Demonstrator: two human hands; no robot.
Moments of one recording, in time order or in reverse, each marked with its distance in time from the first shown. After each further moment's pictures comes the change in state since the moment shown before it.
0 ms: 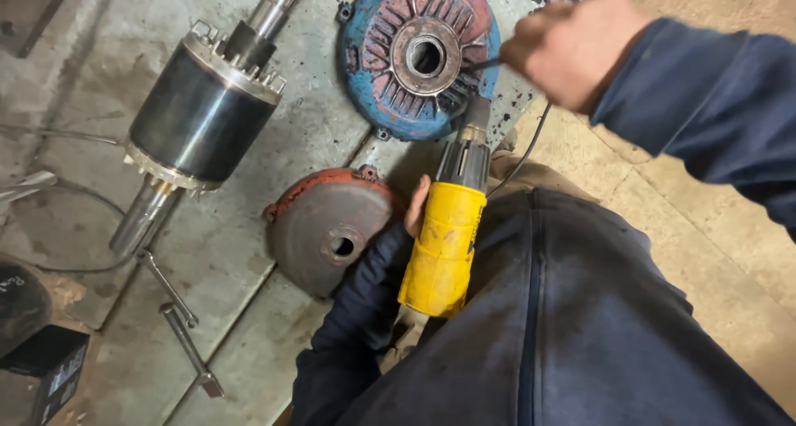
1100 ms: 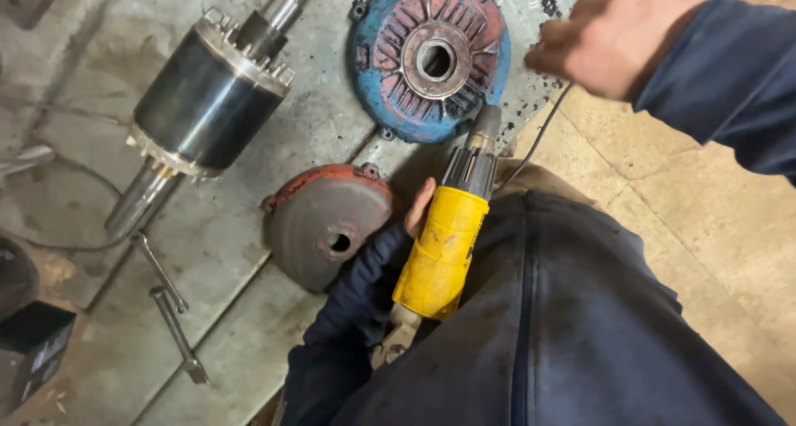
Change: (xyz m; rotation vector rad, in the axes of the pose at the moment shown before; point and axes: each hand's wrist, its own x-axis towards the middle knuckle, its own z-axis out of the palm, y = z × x) left_hand 0.003 -0.003 -0.002 0.064 -0.243 0.026; right_hand 0.003 0.038 -0.007 -0.022 -0.128 -0.250
